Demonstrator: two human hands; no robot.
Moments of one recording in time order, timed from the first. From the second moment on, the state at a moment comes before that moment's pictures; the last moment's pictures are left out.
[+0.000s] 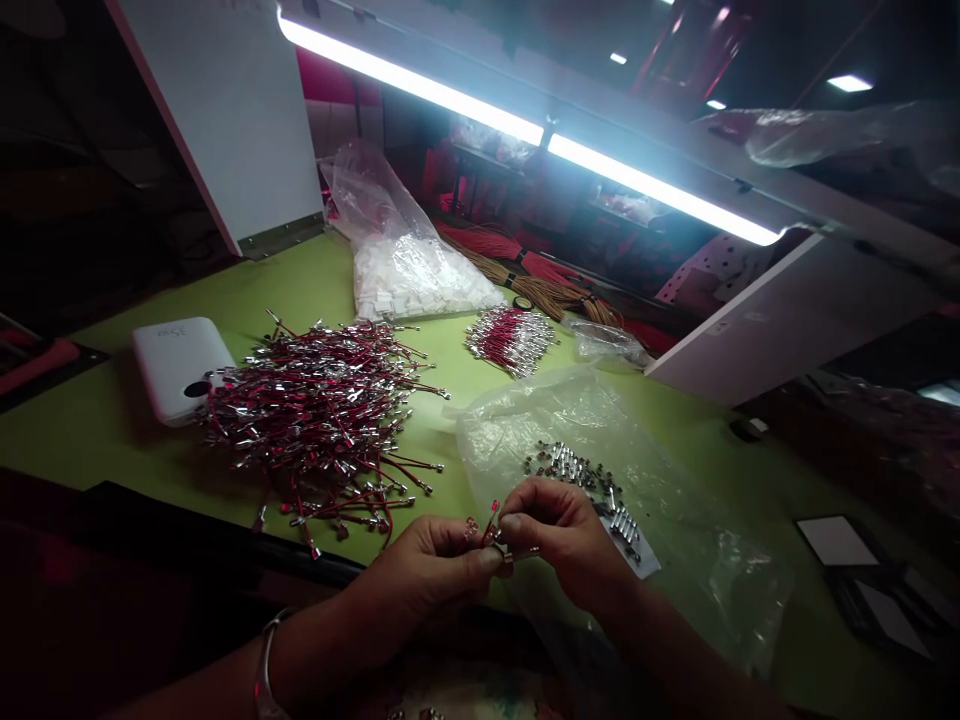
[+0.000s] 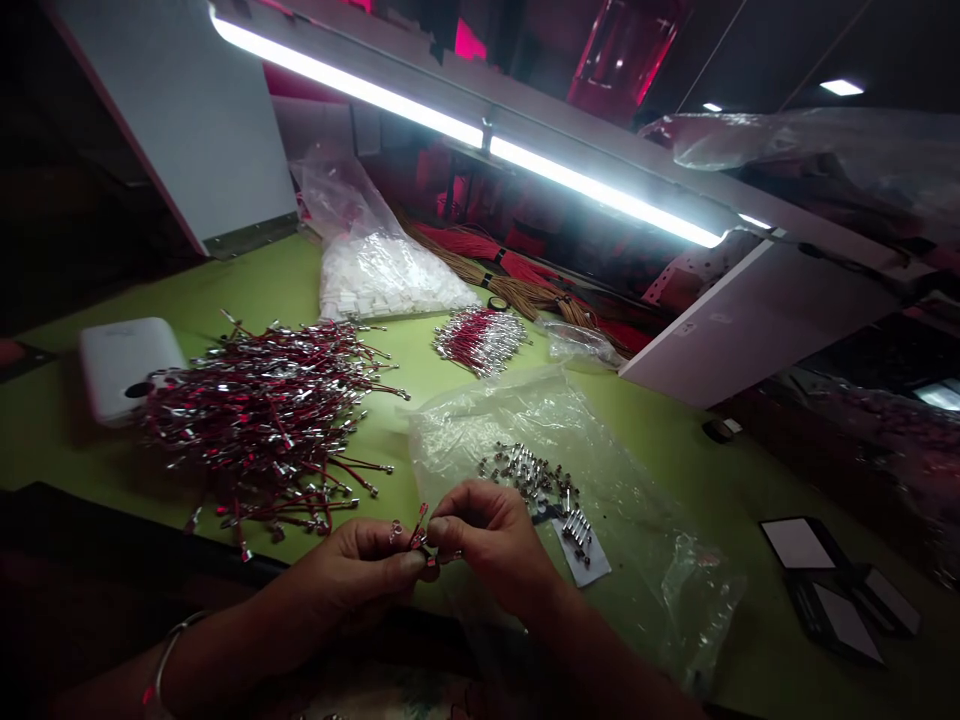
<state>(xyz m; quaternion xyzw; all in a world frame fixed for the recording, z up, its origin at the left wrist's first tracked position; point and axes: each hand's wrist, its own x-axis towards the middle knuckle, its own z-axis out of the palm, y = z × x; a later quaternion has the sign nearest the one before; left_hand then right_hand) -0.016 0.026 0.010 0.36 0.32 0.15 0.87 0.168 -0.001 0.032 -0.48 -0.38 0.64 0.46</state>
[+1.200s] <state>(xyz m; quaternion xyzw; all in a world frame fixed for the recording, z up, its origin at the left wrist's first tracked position) -0.007 0.025 0.009 0.41 0.37 0.21 0.81 0.200 0.001 0.037 -0.64 -0.69 0.28 0.20</state>
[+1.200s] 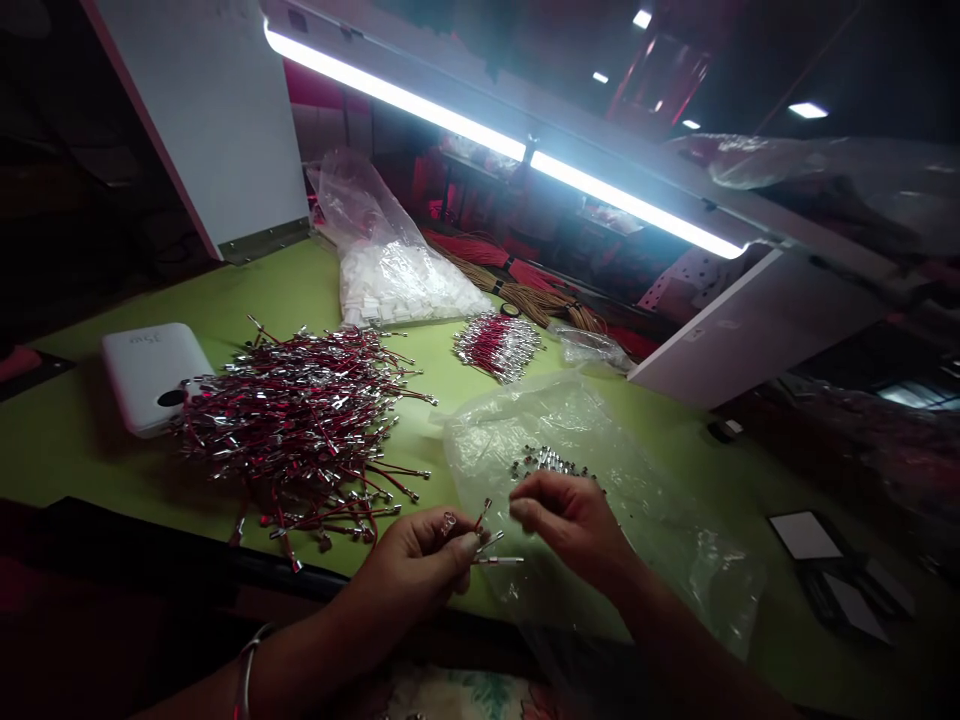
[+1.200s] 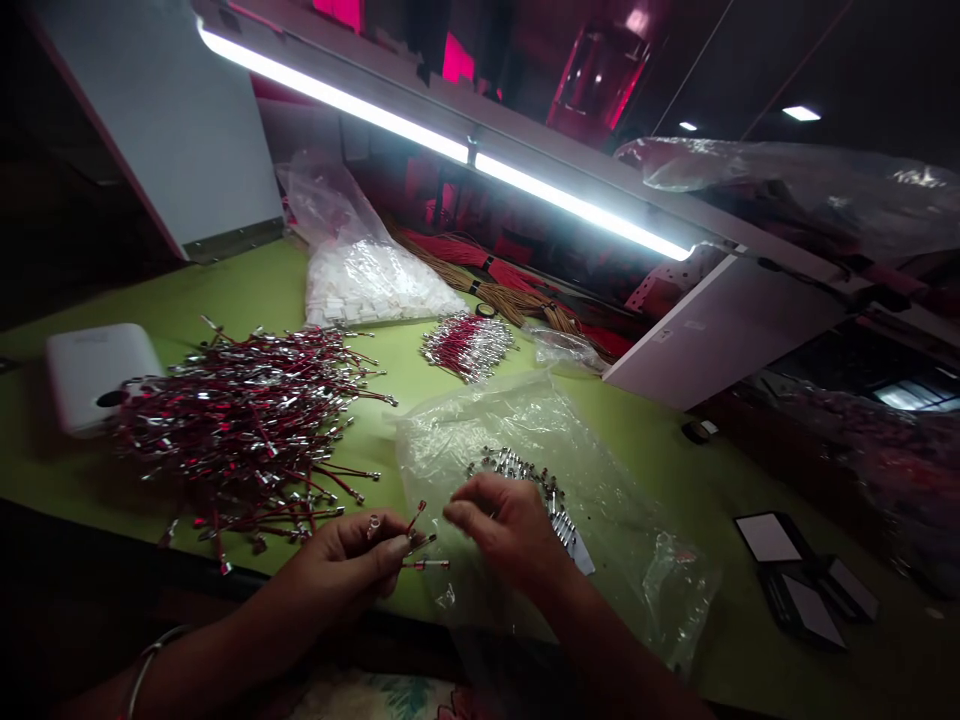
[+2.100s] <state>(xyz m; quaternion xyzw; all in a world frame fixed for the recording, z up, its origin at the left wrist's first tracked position) -0.015 0.027 0.008 0.36 0.34 0.18 0.85 0.170 -0.005 0.027 -0.51 -0.39 0.62 0.46</state>
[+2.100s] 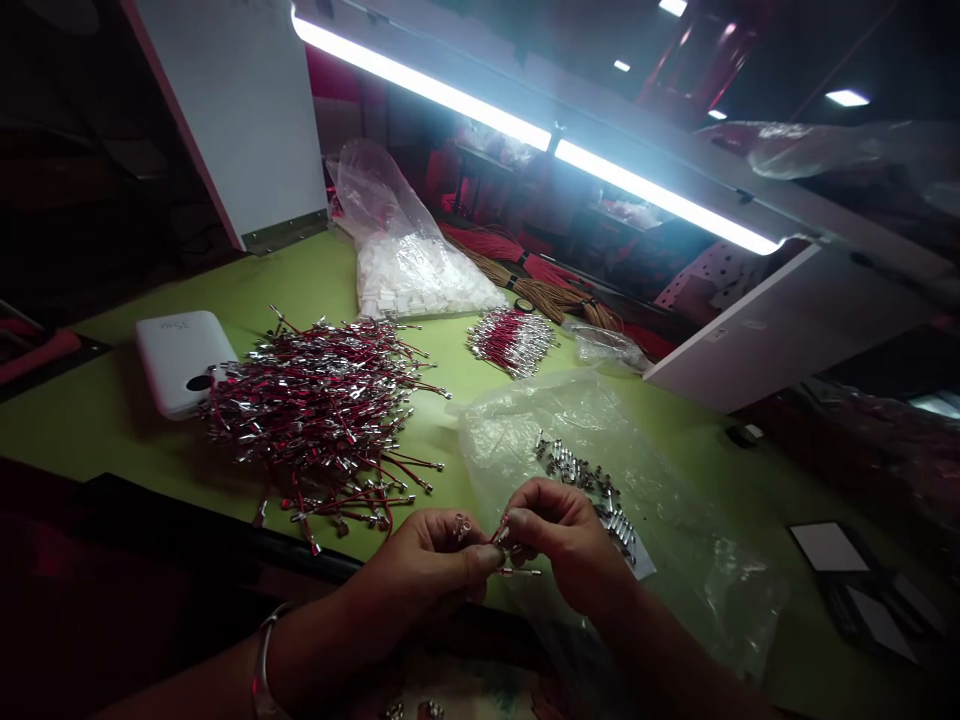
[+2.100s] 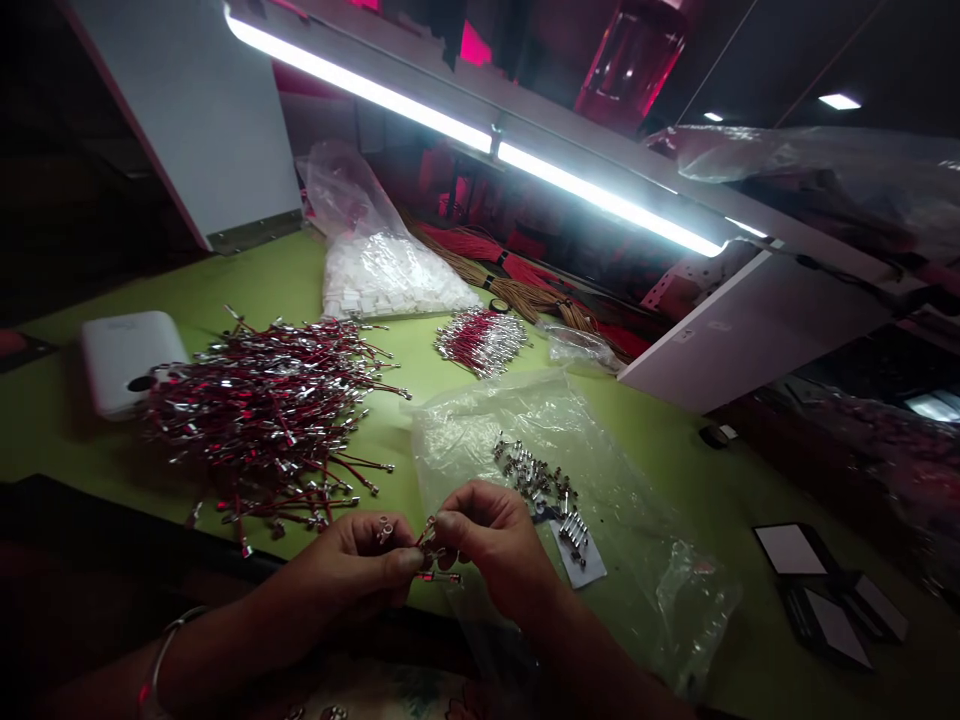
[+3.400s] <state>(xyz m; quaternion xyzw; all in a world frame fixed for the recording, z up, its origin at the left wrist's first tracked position) -0.012 0.031 0.007 0.41 0.36 0.21 0.81 0.205 0.024 0.040 -0.67 -0.64 0.24 0.27</state>
